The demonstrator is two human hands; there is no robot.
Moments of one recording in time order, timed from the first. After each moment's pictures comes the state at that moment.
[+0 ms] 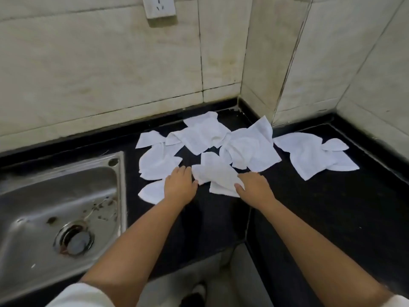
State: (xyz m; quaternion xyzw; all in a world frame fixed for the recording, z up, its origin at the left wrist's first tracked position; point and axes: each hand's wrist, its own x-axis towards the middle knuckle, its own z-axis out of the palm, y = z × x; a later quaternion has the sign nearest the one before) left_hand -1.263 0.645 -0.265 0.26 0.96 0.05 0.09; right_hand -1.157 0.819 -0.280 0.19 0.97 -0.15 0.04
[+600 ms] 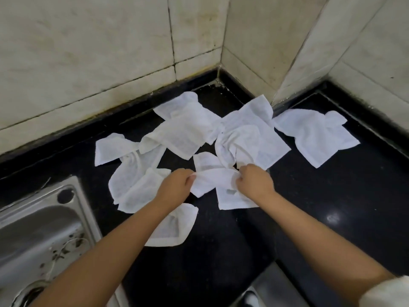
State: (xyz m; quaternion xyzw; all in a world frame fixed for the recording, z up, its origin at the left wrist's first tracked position) left_hand -1.389 0.668 -0.308 0.40 0.85 0.25 0.23; right_hand -1.257 0.820 -0.300 0.37 0.91 -0.13 0.12
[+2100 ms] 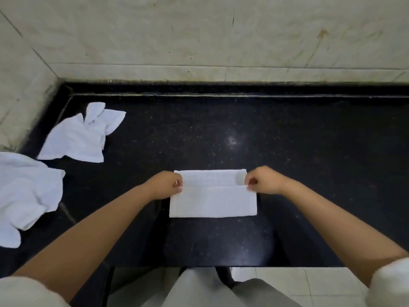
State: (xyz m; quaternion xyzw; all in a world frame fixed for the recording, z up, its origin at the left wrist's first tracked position) left_hand -1.020 0.893 -0.298 0.79 0.51 -0.13 0.32; right_hand -0.734 0.850 -0.287 0.61 0.71 -0.35 0.08
